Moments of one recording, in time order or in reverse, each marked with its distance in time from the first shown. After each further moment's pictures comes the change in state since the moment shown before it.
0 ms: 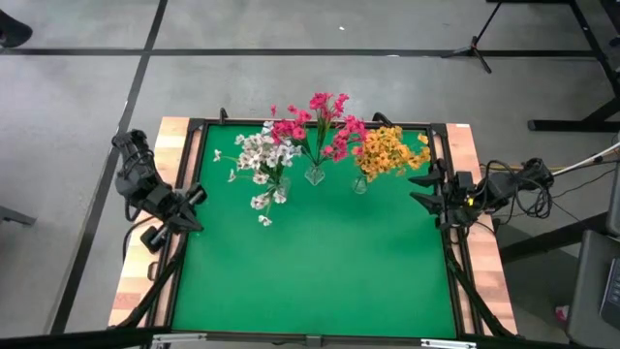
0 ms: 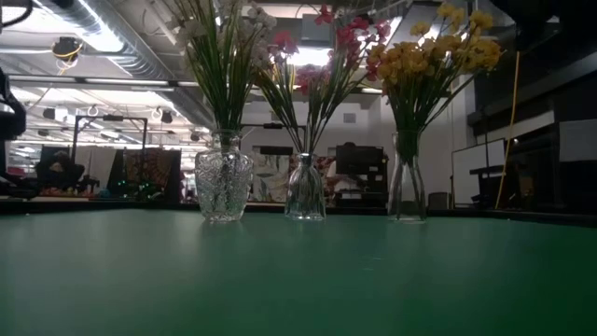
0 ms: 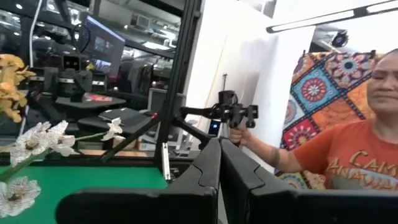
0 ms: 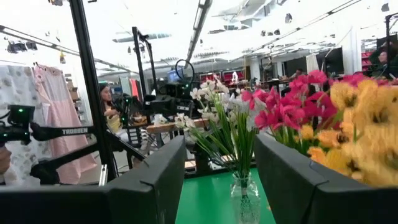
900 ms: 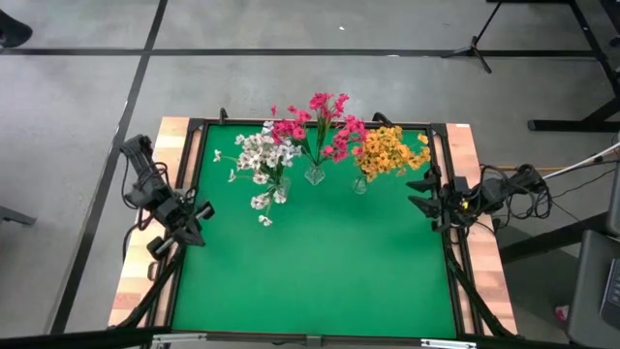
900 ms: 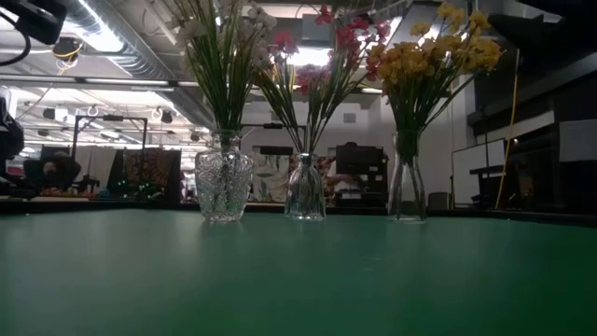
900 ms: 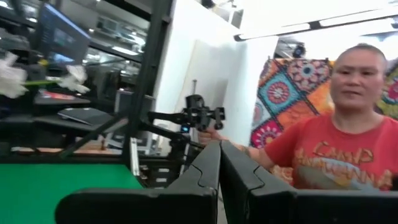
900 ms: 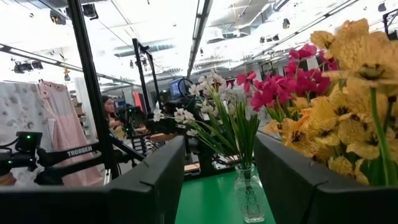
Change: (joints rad) left arm 0.000 -0.150 -0.276 0.189 0.134 -0.024; right arm 0.000 -0.164 -0.185 0.079 0.001 0.029
